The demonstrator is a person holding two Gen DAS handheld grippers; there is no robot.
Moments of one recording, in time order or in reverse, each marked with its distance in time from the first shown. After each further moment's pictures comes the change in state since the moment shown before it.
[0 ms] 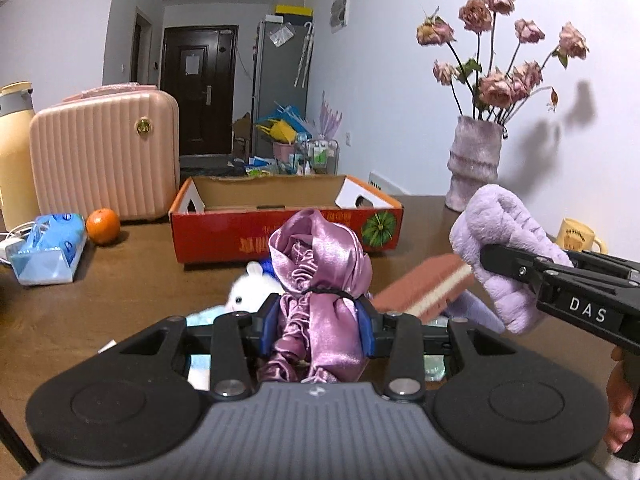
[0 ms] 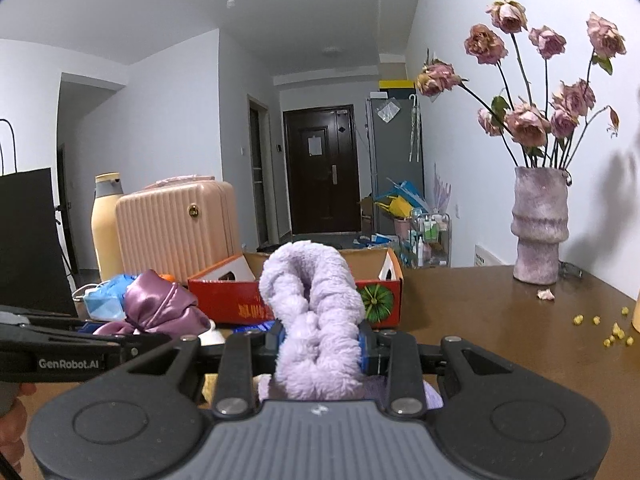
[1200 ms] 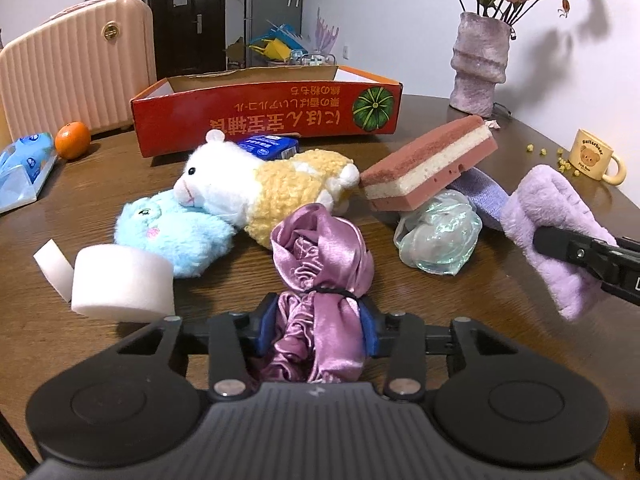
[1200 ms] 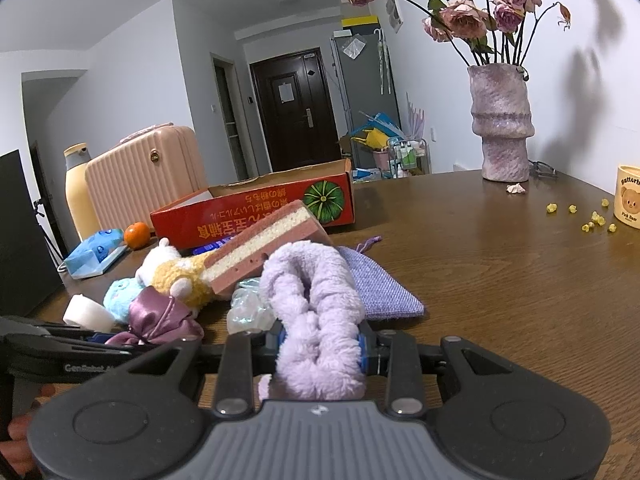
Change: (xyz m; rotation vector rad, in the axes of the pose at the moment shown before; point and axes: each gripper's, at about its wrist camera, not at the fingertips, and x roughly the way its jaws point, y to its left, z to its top) left arm 0.053 -0.020 -0.059 0.033 0.260 0.010; right arm -0.007 -0.052 -0.068 0.137 0.181 -0.029
